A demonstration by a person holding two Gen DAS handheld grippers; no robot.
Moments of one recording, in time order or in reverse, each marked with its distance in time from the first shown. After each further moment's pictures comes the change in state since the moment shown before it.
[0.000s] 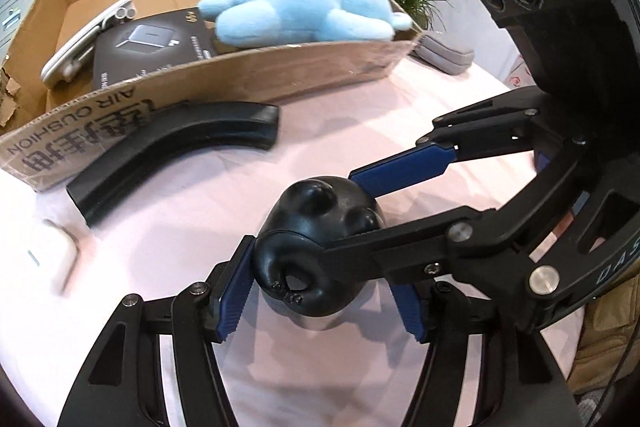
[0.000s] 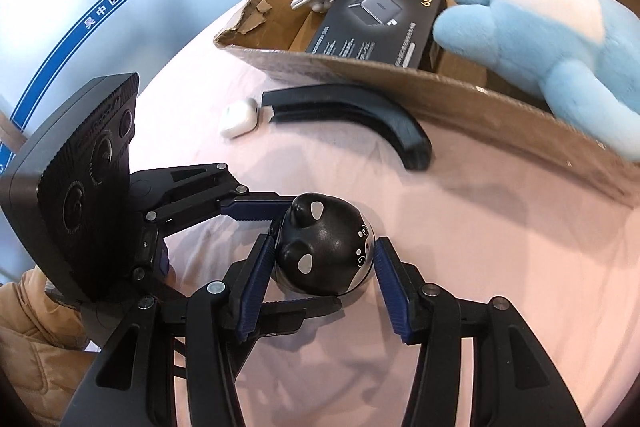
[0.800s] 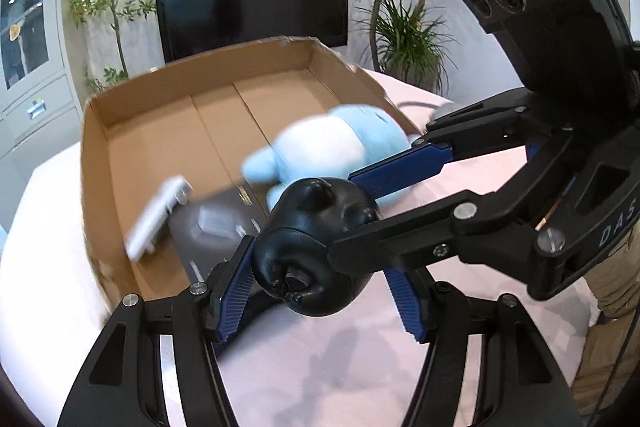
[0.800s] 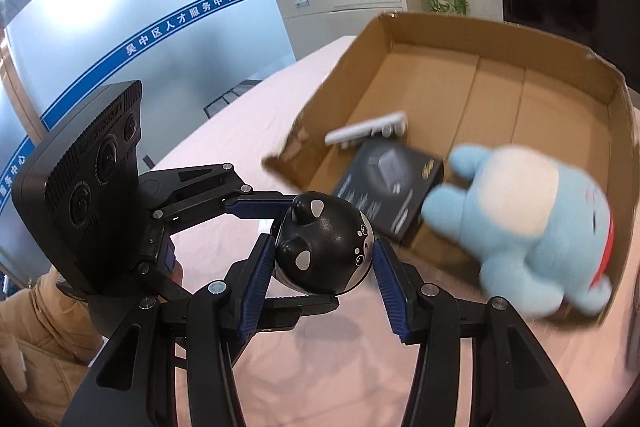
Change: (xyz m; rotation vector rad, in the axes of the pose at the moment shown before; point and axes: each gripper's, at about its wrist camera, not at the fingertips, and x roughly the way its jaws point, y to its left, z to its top) left arm -0.081 0.017 0.104 0.120 -0.195 0.147; right arm -0.103 0.011 0.079 -0.141 -0.202 0.038
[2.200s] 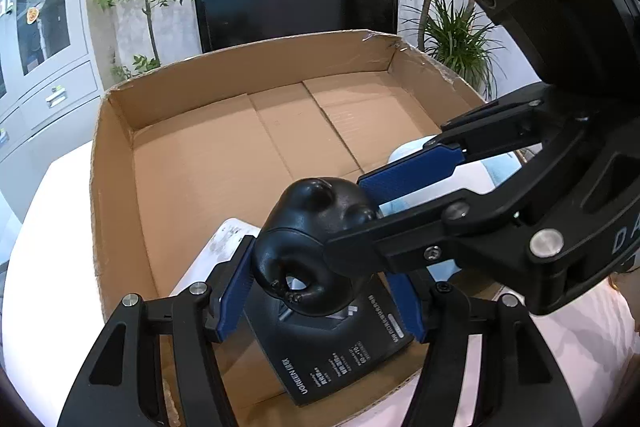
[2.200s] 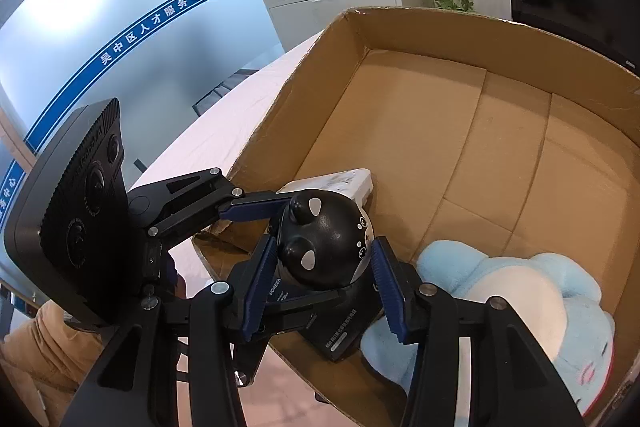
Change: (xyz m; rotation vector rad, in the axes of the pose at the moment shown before) left arm 0.072 0.079 0.030 -0.056 0.017 0.115; right arm 0.086 -0.072 0.095 0.027 0.074 0.017
